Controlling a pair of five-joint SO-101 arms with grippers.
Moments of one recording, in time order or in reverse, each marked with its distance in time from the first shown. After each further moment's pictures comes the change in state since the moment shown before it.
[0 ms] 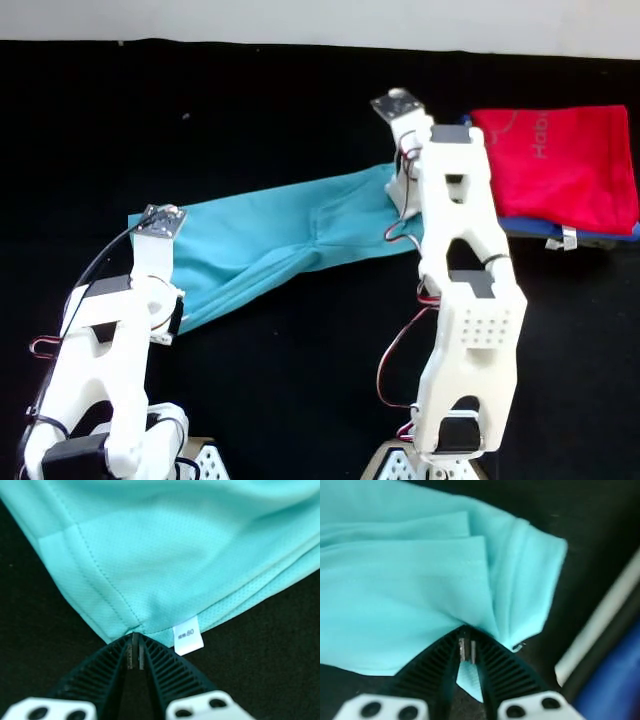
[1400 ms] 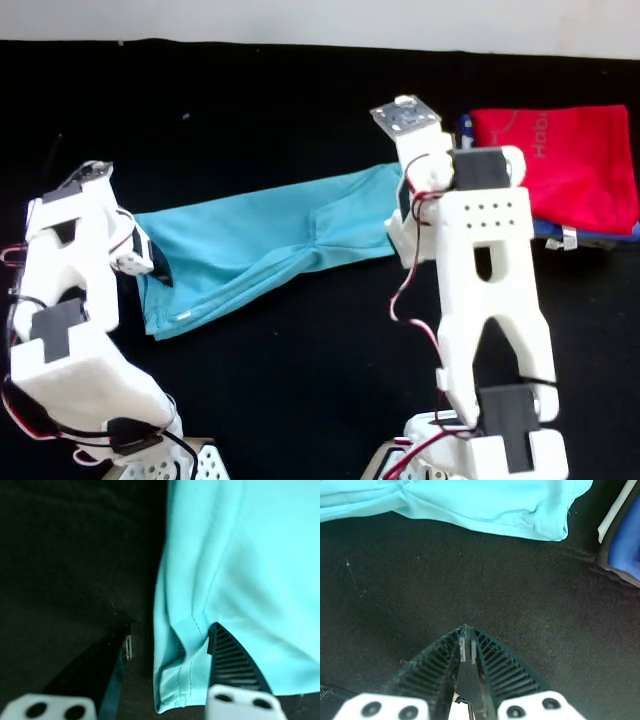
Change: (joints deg) left arm -8.2 38.5 -48.4 19.6 19.5; right arm -6.0 -47.2 25.5 25.0 -7.6
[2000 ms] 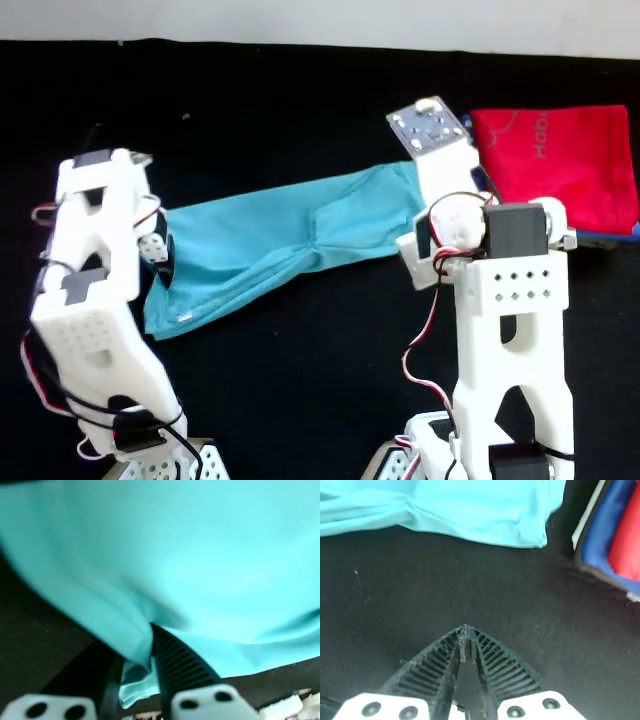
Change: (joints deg) left arm 5.9 18.1 -23.5 23.0 -0.3; right arm 1.5 -15.6 6.1 0.0 0.1
